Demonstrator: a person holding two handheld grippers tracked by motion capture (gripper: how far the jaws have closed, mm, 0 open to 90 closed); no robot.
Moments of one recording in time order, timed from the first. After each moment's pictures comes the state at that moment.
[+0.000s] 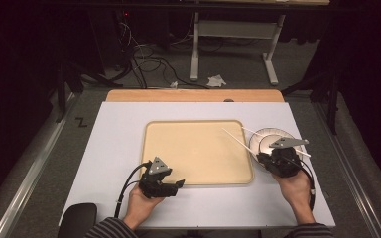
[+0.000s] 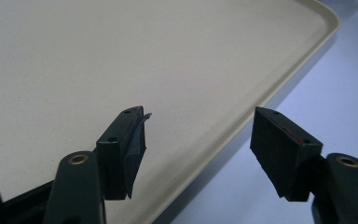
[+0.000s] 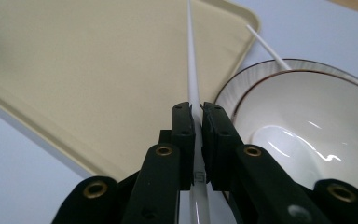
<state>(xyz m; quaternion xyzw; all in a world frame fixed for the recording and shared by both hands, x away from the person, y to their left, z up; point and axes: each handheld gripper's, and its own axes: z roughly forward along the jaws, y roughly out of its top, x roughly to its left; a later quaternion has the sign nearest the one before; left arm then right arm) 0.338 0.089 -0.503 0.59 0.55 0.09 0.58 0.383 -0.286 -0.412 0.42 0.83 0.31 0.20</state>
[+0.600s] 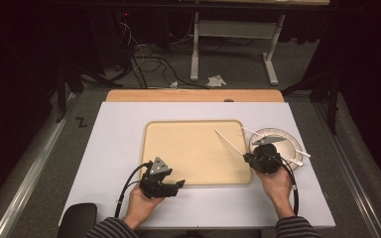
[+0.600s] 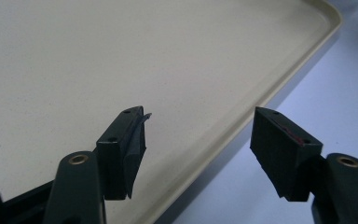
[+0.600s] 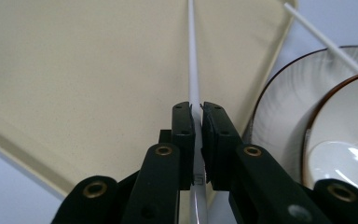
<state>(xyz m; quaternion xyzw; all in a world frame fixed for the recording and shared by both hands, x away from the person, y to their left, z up) 0.337 0.085 -0.503 0.59 0.55 0.09 0.58 0.394 -0.242 -0.434 0.43 0.83 0.31 0.18</state>
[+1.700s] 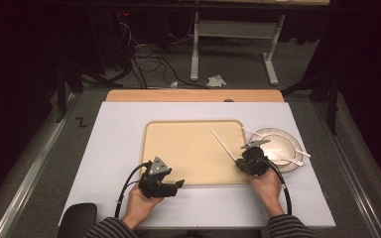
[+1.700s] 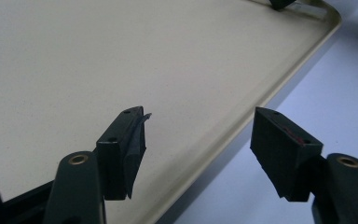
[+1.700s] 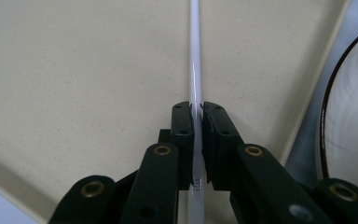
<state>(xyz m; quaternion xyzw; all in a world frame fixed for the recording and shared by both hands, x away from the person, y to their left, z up) 0.338 0.084 -0.505 0.60 0.54 0.09 0.58 0.416 -0.206 -0.482 0.46 0.83 0.27 0.14</state>
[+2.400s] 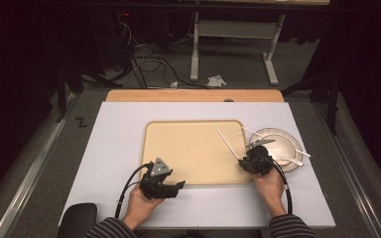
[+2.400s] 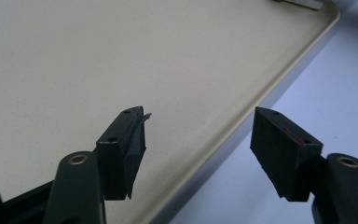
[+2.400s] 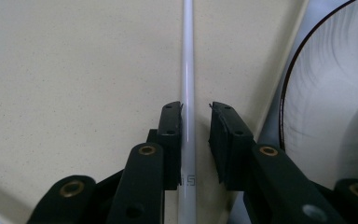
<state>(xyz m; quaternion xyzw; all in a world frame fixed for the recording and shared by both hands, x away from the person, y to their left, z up) 0.335 0.083 -0.504 0.61 0.54 0.09 0.58 0.423 -0.205 -0.493 0.47 0.83 0.26 0.14</state>
